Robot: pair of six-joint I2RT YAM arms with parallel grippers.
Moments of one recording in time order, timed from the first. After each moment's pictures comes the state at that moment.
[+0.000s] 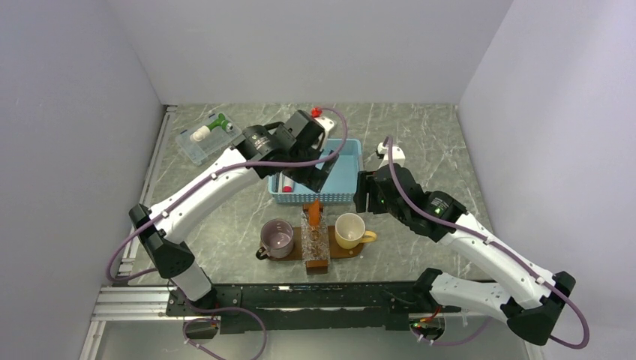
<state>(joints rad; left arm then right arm) -0.91 1.63 1.85 -1.14 -0.17 -0.25 0.81 0.97 1.02 -0.76 0.35 0.55</state>
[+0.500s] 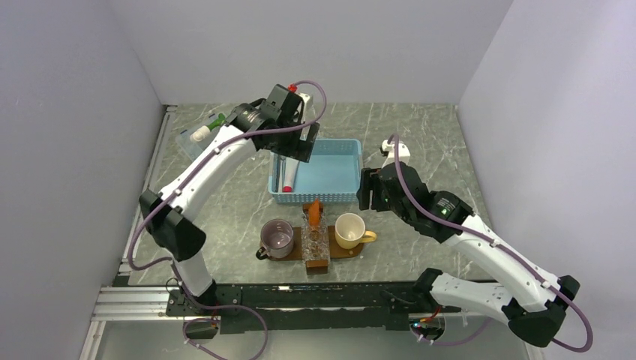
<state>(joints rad) -0.66 1.71 1.90 -1.08 -0.09 -0.24 0.81 0.96 1.07 -0.78 0.39 0.52</state>
